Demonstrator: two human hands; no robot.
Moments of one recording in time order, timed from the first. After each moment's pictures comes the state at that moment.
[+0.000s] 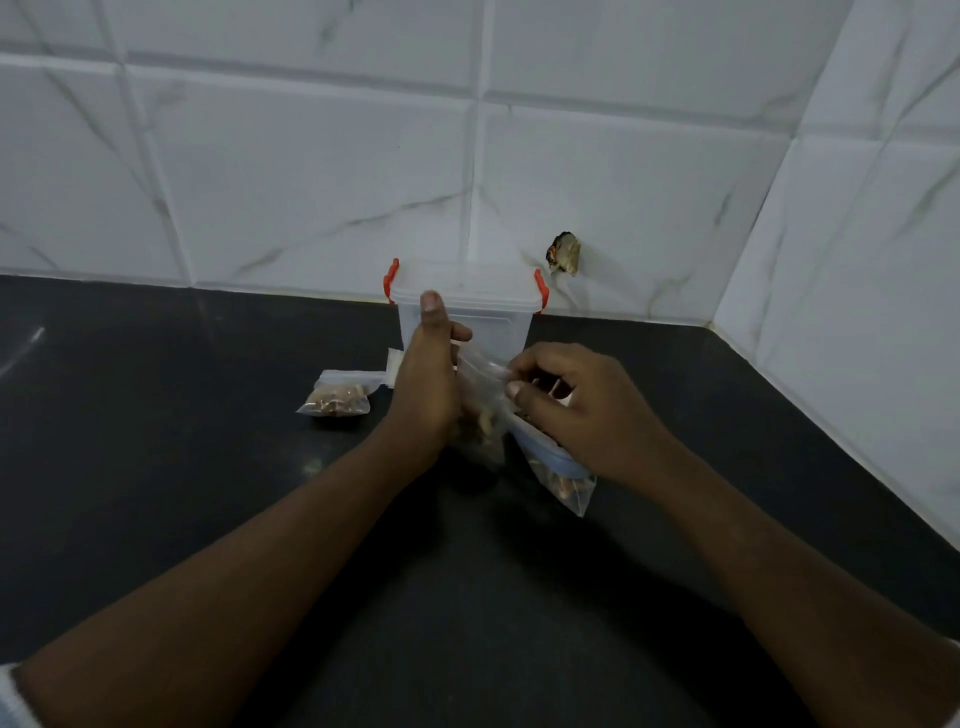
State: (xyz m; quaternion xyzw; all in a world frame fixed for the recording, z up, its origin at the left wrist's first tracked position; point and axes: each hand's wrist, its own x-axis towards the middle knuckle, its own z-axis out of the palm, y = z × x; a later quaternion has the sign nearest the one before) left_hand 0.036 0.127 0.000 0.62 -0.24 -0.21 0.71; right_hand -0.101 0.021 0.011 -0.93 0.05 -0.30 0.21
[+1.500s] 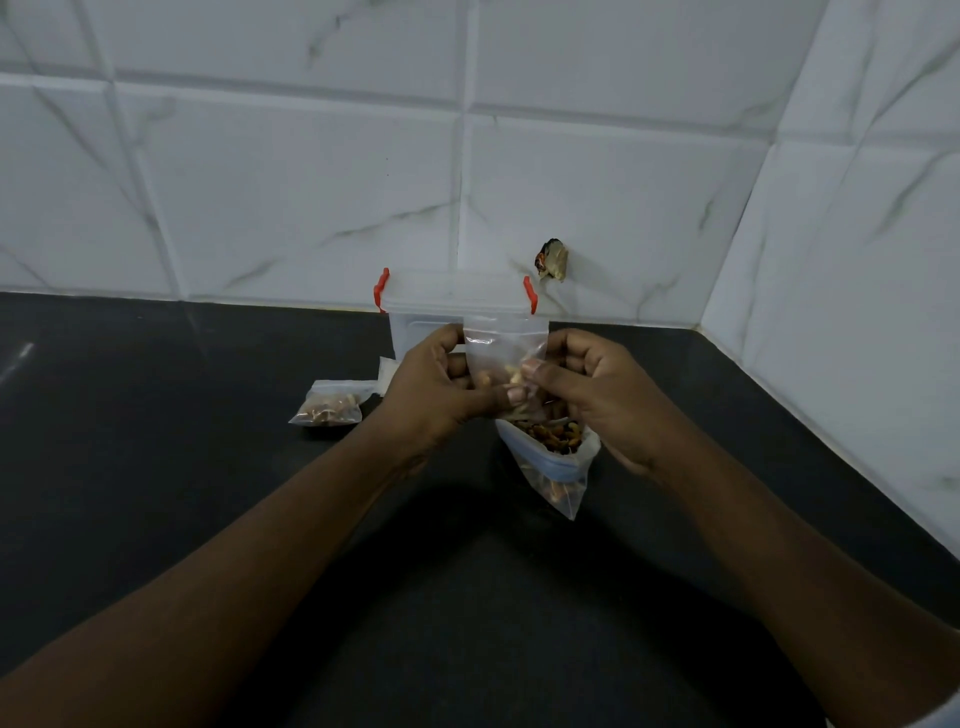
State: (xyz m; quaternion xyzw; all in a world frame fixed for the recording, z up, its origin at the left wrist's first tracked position) left_hand 0.039 0.135 -0.002 0.55 -0.41 -0.27 0.67; right_hand -0.106 -0.002 0.013 -0.75 0.13 -0.26 0.59
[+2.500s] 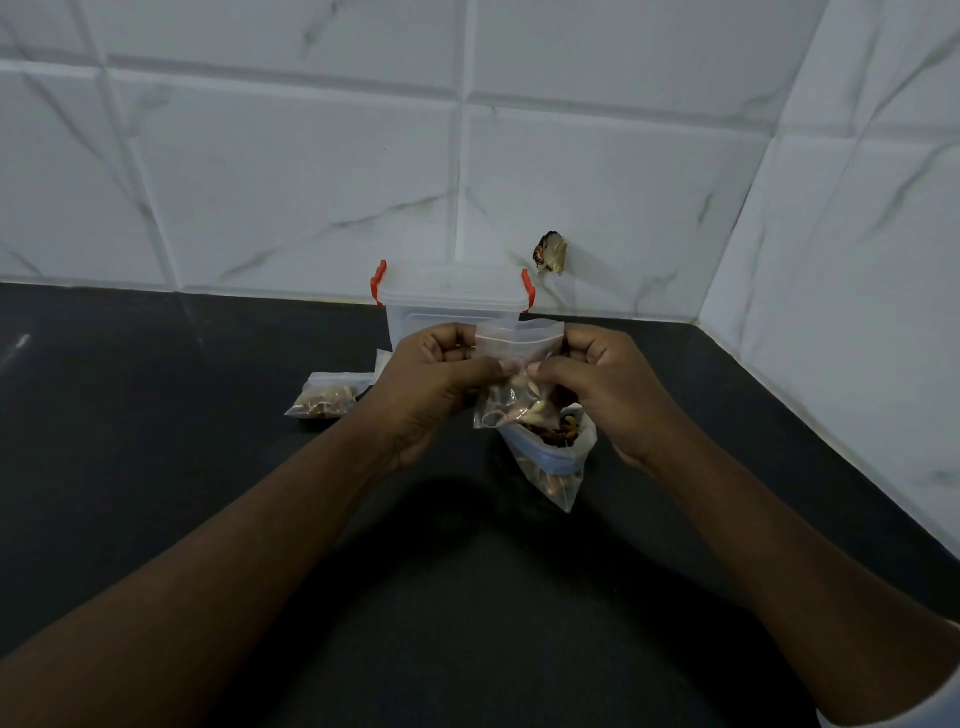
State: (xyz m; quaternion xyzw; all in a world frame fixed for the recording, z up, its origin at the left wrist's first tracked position) left_hand 0.036 0.136 0.006 0.50 -0.36 -0.34 0.71; right_hand -0.108 0.003 0.018 -0.78 0.15 -0.31 0.52
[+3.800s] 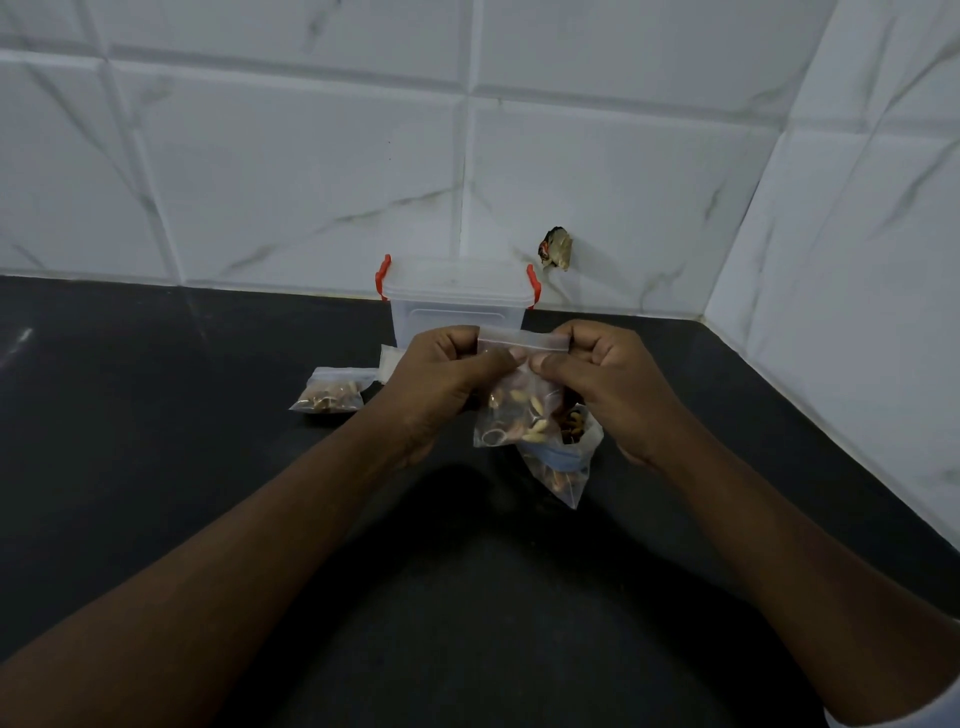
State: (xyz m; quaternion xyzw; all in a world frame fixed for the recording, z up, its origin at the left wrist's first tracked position) left_hand 0.033 0.137 0.006 0.54 -0.38 -0.33 0.68; right_hand -0.108 0.006 0.016 -0.78 0.12 -0.31 0.53
